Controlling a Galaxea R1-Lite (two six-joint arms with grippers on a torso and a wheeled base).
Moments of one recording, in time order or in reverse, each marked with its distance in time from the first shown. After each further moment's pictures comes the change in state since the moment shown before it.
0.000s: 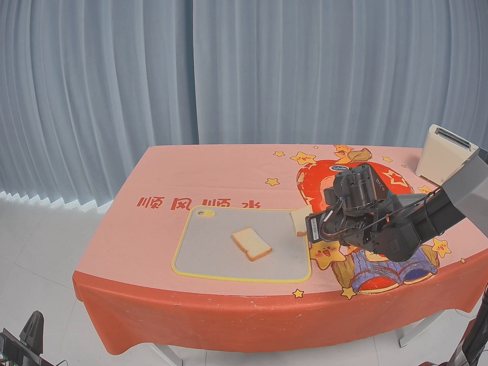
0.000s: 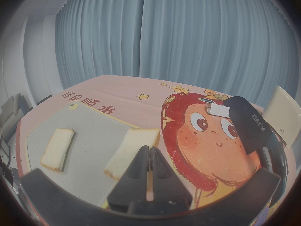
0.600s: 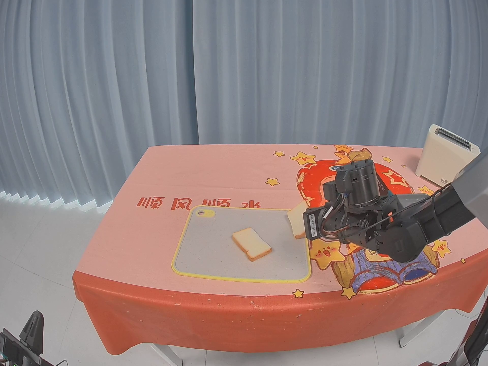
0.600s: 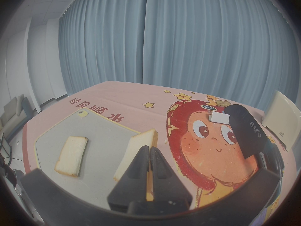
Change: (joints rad) left arm 0.000 0.000 0.000 0.000 0.000 0.000; right arm 0.029 -0.045 0.004 -0.002 0.000 0.004
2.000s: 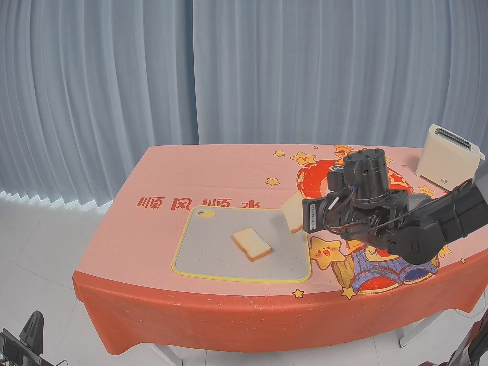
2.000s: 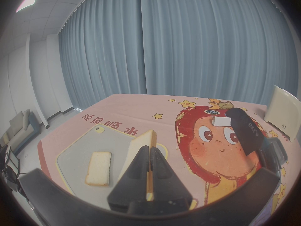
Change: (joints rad) left arm 0.000 0.000 0.000 0.000 0.000 0.000; right arm 0.050 -0.091 0.019 -0.002 0.000 0.107
